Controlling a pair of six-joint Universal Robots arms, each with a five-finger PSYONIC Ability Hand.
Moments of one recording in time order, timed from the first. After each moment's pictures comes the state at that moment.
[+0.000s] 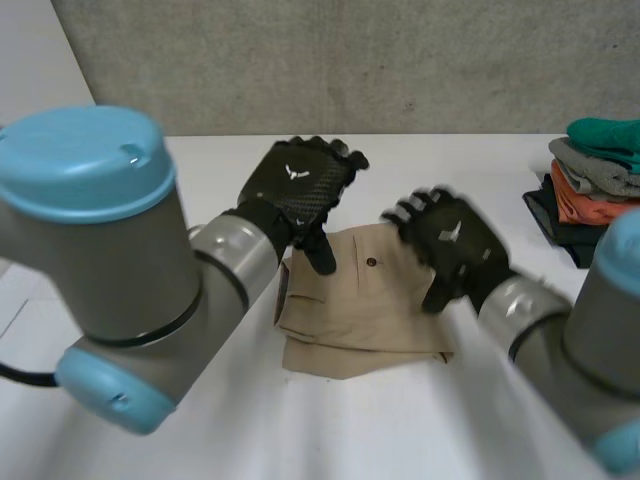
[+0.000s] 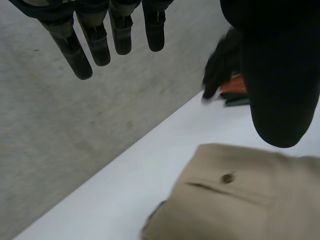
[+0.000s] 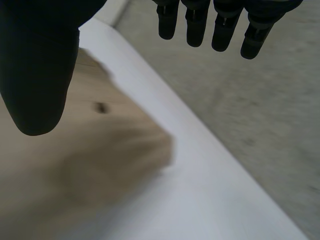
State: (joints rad) left arm 3.97 -1.95 -1.27 3.11 -1.58 3.35; right arm 2.01 -1.32 1.73 -0.23 1.36 2.68; left_hand 0.23 0.23 0.23 0.22 0.05; right_hand 0.23 0.20 0.20 0.22 0.05
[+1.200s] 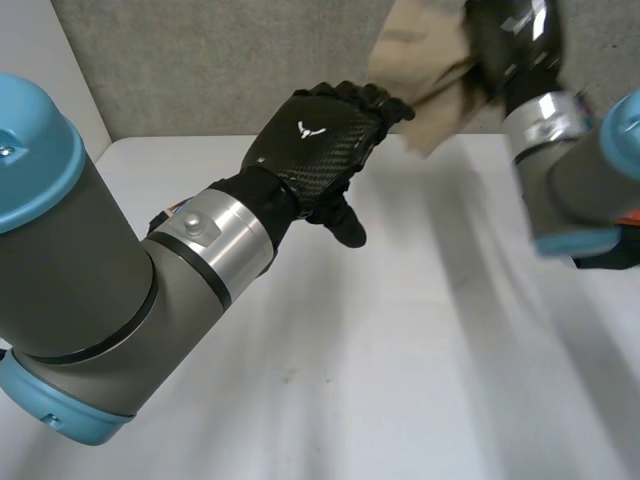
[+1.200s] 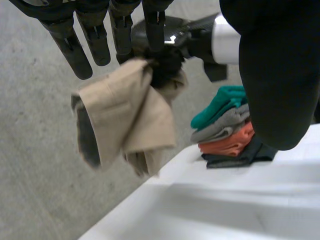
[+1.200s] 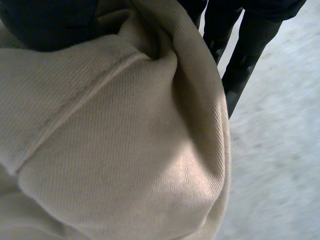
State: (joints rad) left arm 3.99 -1.80 -1.36 3.23 -1.39 3.27; right arm 1.93 -1.04 1.18 -0.65 1.47 2.70; left_hand 0.23 0.23 0.23 0.22 0.05; right_hand 0.96 1.12 1.12 1.20 0.87
